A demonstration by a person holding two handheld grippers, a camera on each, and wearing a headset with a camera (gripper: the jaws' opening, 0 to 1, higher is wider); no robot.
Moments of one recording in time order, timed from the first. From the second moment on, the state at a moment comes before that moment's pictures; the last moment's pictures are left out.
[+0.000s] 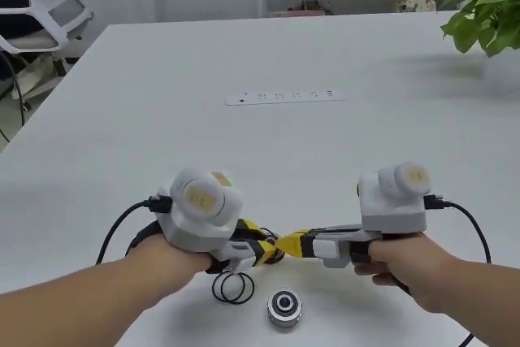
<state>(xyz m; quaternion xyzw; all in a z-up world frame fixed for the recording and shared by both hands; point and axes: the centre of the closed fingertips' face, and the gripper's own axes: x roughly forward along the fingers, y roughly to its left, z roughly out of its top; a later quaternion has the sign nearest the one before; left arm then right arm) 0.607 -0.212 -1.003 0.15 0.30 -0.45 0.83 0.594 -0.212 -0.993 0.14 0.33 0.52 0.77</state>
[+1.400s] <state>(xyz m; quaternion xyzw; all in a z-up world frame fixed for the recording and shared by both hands) 0.585 -0.196 -0.968 0.13 0.28 -0.48 0.82 0.595 -0.212 -0.985 0.16 0.32 0.53 0.77</state>
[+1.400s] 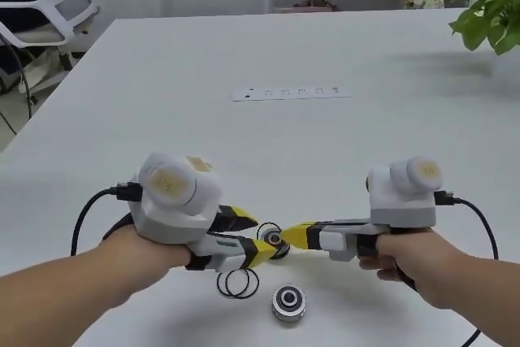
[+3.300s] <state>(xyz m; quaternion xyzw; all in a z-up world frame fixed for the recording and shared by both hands) 0.536 -0.133 -0.929 0.10 0.27 -0.45 0.85 0.566 -0.178 -0.962 0.18 0.32 0.57 0.73</state>
